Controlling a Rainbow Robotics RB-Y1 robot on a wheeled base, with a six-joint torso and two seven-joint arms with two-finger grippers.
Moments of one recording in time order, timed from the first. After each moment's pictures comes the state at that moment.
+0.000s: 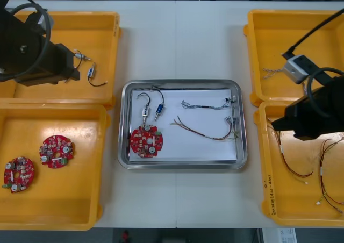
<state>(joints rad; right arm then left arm) -0.37 -0.70 -0.11 -2.32 -1.08 1.92 1.45 -0.62 0.72 0.04 -2.00 0.86 1.91 -0.93</state>
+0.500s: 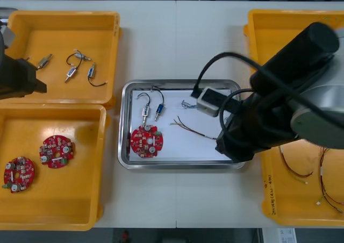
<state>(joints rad) -0.59 -0.61 0.43 -2.33 -0.86 1.92 1.54 -0.43 0.74 0.25 -2.05 0.87 1.91 -1.08</state>
